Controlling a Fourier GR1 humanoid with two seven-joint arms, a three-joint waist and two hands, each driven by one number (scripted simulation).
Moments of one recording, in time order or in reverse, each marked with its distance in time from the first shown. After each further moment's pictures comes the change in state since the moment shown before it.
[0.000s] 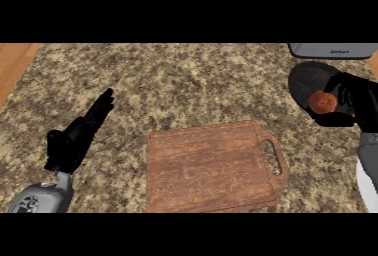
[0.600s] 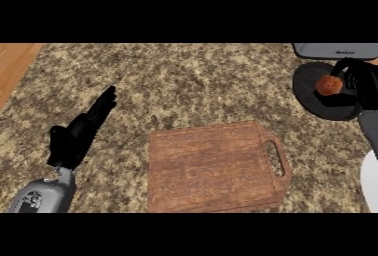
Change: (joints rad) left arm -0.027 -0.020 0.020 0.026 -0.013 -0.035 -0.007; right arm -0.347 -0.017 -0.149 0.679 0.008 -0.093 -0.355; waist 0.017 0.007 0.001
